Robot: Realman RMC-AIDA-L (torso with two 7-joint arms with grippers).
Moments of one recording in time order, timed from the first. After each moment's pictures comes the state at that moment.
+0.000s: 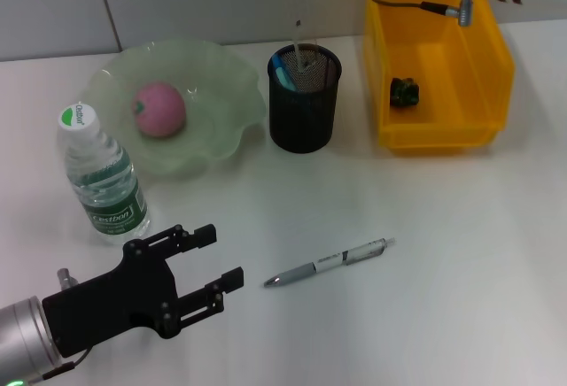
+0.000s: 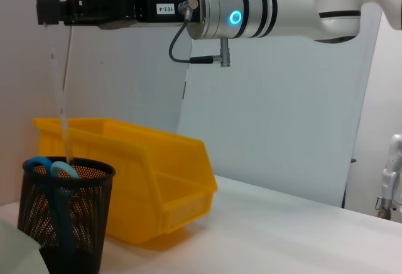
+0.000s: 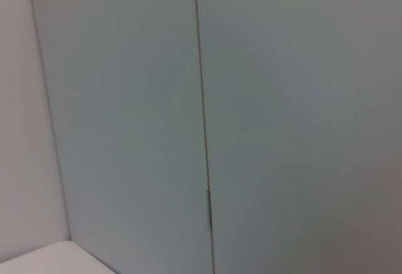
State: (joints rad) left arm -0.35 -2.06 1.19 0.32 1.37 1.52 -0.86; right arm 0.84 2.08 -0.93 -0.73 -1.75 -0.94 1.60
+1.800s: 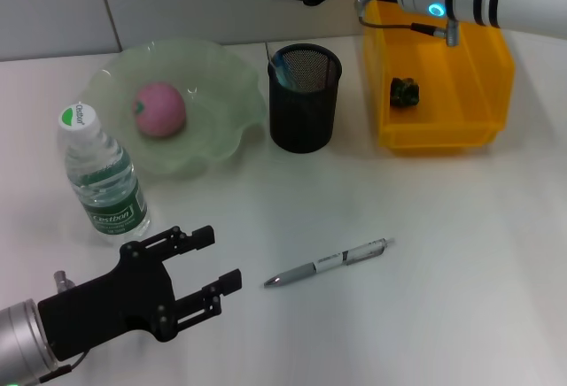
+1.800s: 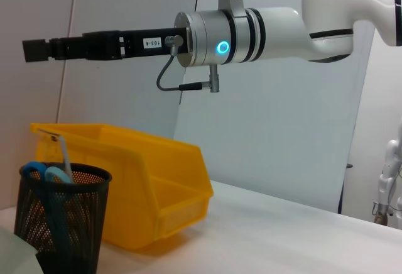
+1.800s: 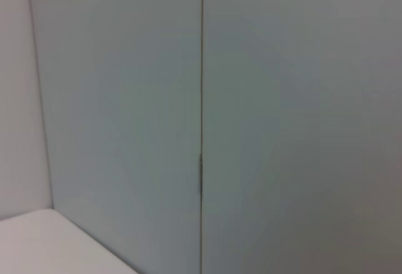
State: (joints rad) left arm -0.34 -2.06 1.18 0.32 1.37 1.54 -0.86; right arm 0.84 2.08 -1.00 -0.65 -1.69 -0.84 1.48
